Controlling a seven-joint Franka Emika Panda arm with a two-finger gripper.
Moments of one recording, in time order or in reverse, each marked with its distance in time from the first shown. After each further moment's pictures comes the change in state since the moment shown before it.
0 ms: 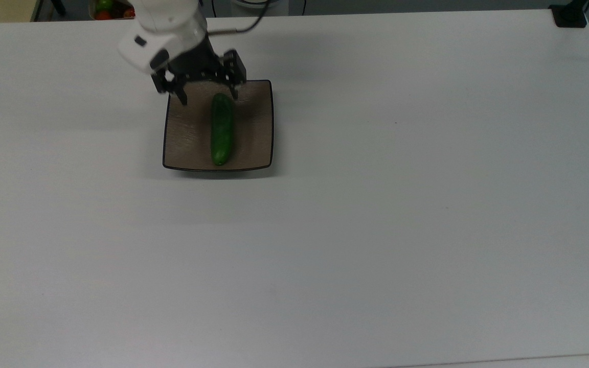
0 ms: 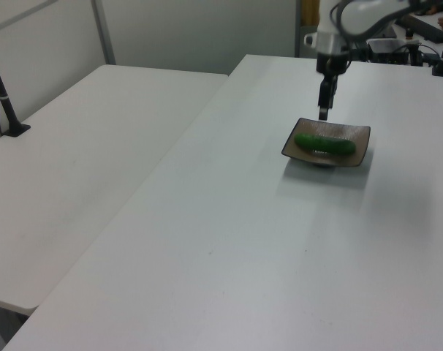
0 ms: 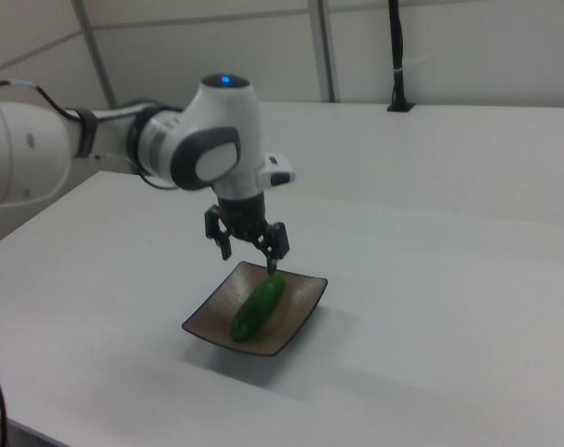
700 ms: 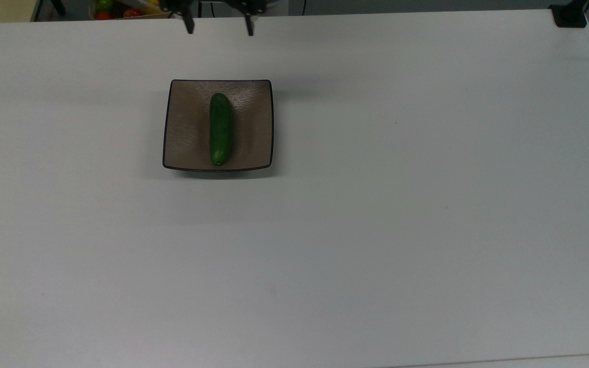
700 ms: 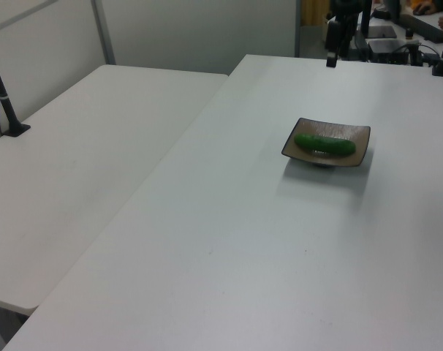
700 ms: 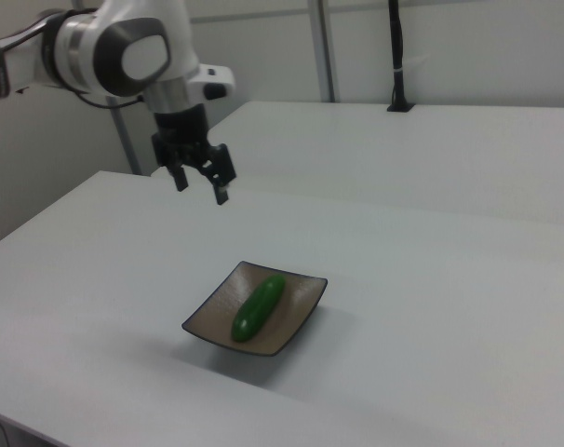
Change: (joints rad) arm 0.039 -0.131 0.074 0.192 -0.102 -0.261 0.329
